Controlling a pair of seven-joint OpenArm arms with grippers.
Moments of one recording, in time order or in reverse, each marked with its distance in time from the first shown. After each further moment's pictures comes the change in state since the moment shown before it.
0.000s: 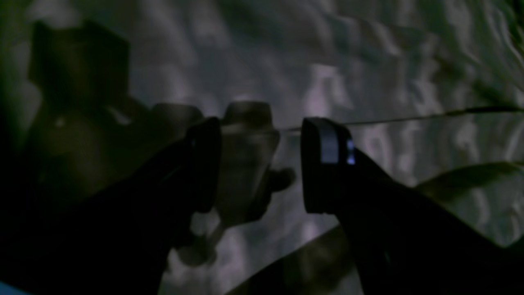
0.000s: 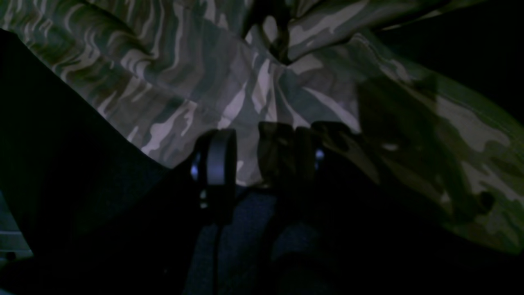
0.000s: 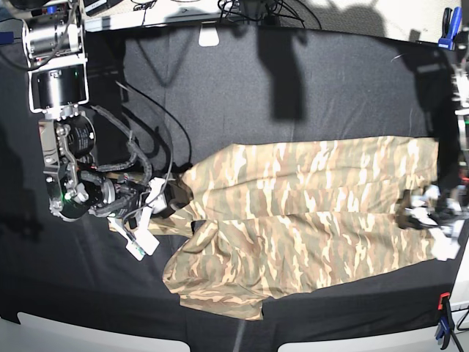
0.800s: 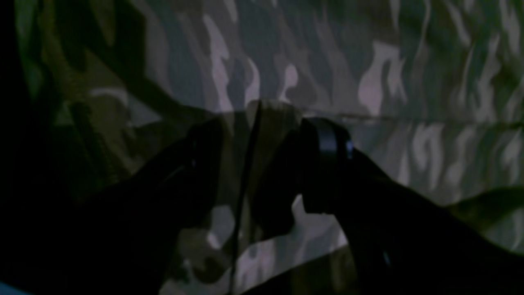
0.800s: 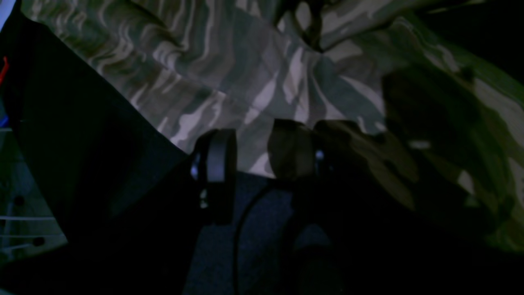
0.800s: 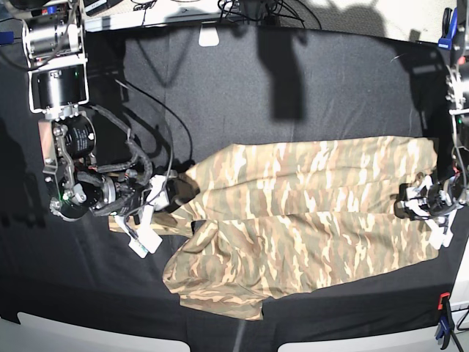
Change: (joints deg) left arm -0.7 -0.2 0.0 -8.5 0.6 5.4 -4.2; right arm 0.0 0.0 0.0 0.0 6.4 0.0 -5.0
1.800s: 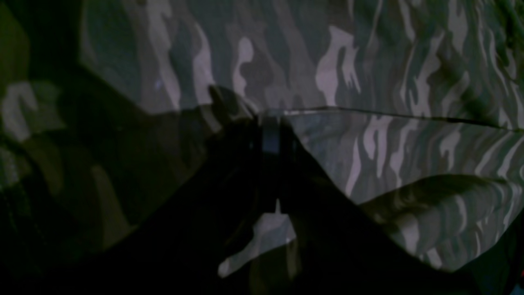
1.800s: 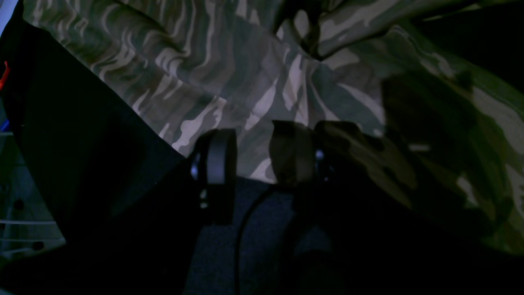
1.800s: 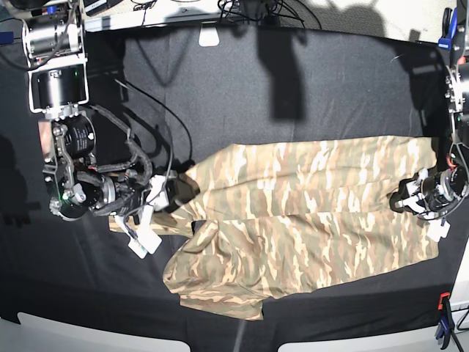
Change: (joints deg) left arm 0.4 0.2 -0.2 -2.2 -10.1 -5.4 5.8; right arm 0.0 0.0 0.0 0.0 -0.1 0.0 1.6
